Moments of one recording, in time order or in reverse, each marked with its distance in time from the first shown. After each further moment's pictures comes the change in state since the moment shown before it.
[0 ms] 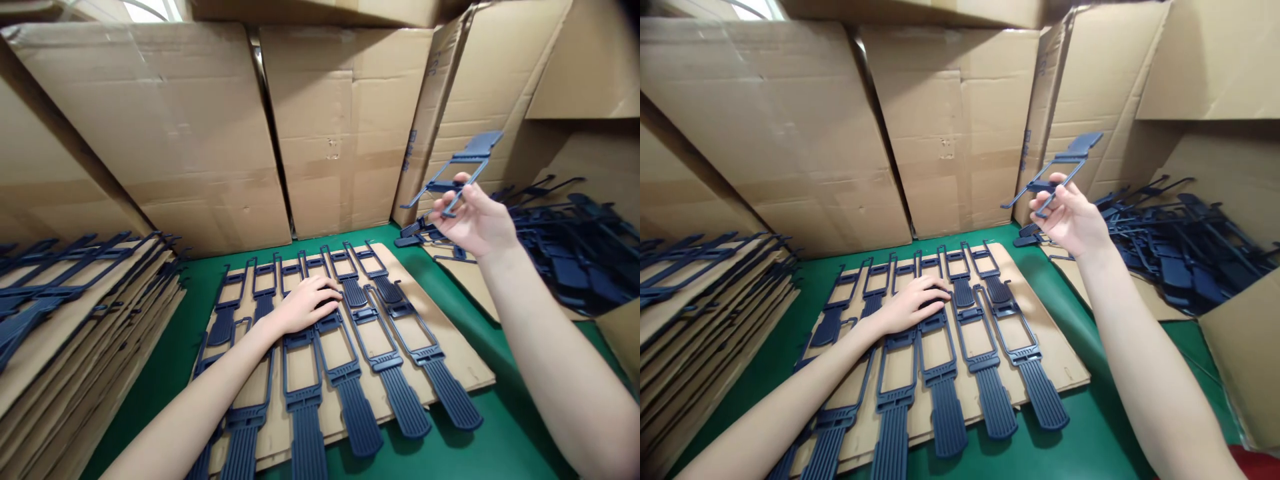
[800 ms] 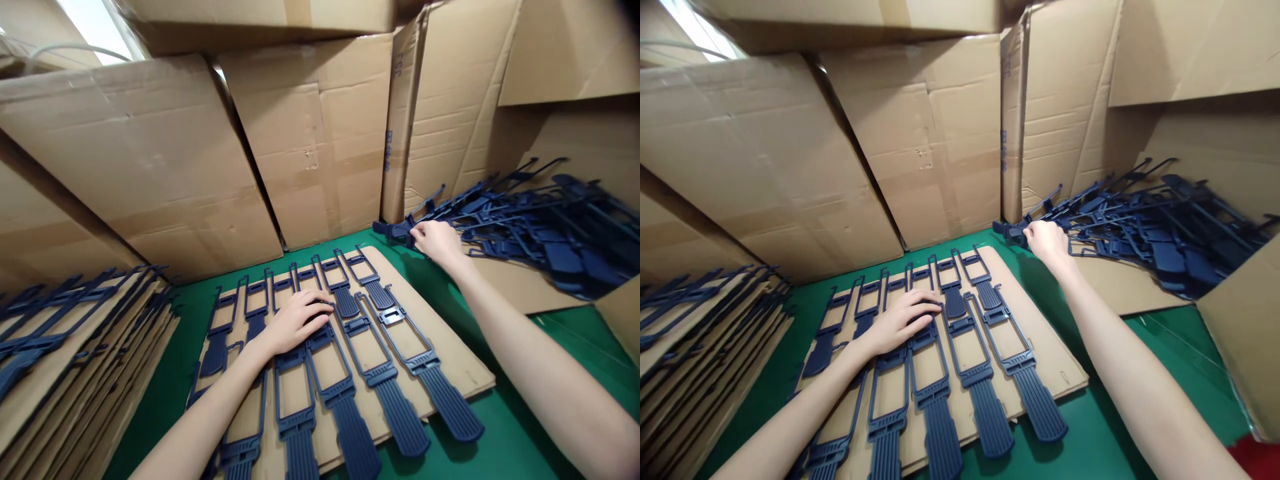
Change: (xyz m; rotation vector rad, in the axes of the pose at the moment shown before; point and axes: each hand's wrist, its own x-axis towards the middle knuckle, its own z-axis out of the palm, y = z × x) left_hand 0.004 0.005 -0.010 -0.011 -0.074 -0.036; right_hand 0.017 0.075 -0.024 -1.455 0.173 0.224
